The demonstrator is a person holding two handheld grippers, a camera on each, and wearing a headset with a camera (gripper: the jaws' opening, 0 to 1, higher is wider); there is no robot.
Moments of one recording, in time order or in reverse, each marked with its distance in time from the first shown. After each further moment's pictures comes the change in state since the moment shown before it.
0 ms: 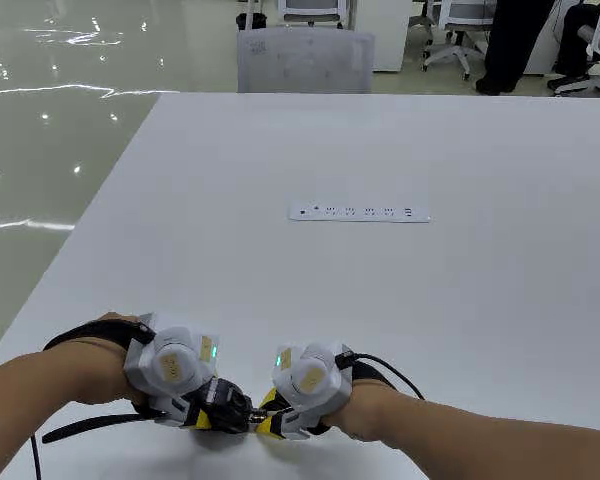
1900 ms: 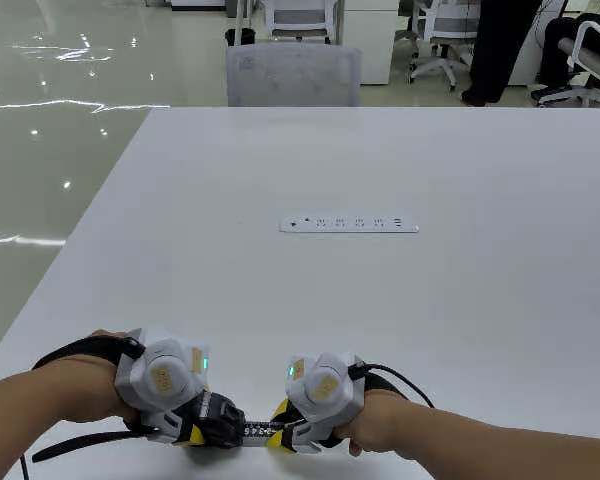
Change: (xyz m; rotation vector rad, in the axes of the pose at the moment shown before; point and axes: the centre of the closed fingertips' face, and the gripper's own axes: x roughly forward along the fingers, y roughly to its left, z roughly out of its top) left arm -0.001 -0.003 0.000 -0.025 -0.006 -0.002; right arm -0.014 0.000 -0.016 0.050 0.001 -0.016
